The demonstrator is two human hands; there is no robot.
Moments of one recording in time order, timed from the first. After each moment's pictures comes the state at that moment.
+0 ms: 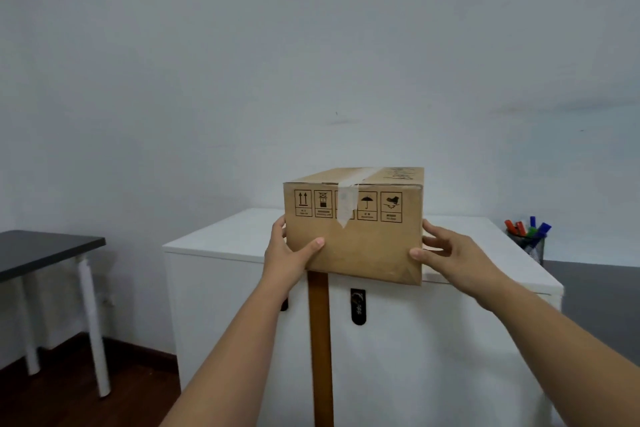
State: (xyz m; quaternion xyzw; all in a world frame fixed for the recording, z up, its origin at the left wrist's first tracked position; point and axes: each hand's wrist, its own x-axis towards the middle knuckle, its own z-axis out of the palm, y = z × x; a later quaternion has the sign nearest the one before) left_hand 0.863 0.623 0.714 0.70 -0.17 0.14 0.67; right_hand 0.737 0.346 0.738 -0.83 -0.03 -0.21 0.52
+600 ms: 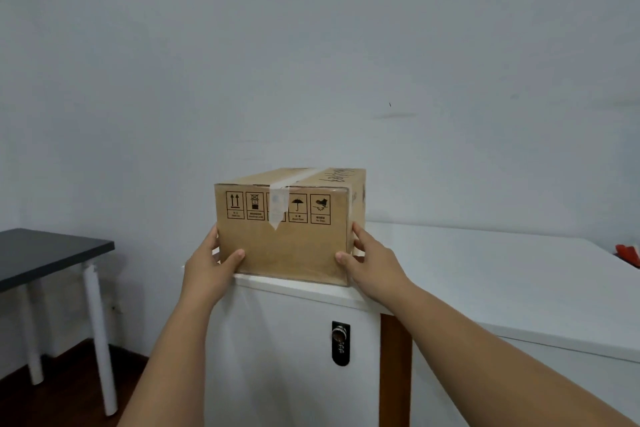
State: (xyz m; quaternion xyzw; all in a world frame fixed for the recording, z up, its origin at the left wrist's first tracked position) left_hand 1.019 0.816 0.707 0.77 -0.08 0.25 0.58; right_hand 0.942 0.541 0.735 -0.88 -0.05 -0.19 0.44
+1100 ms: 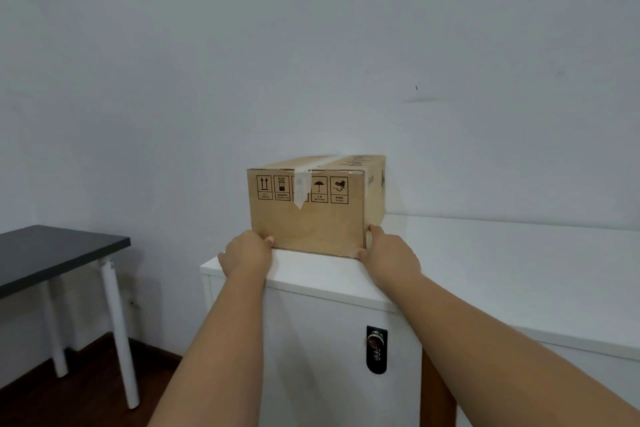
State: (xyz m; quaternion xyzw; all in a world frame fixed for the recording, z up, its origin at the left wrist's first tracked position) left_hand 1.098 0.794 0.718 0.94 0.11 0.19 0.25; right_hand 1.009 0.563 0.724 -0.95 0.07 -0.20 0.22
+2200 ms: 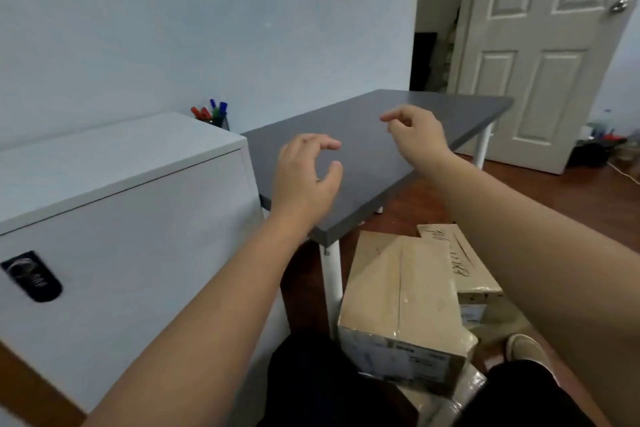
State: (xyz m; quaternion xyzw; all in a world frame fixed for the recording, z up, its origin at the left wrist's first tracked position) left_hand 0.625 0.348 0.661 0.57 -0.65 0.06 0.50; right_hand 0.456 0.220 0.689 -0.70 0.48 -0.48 0.24
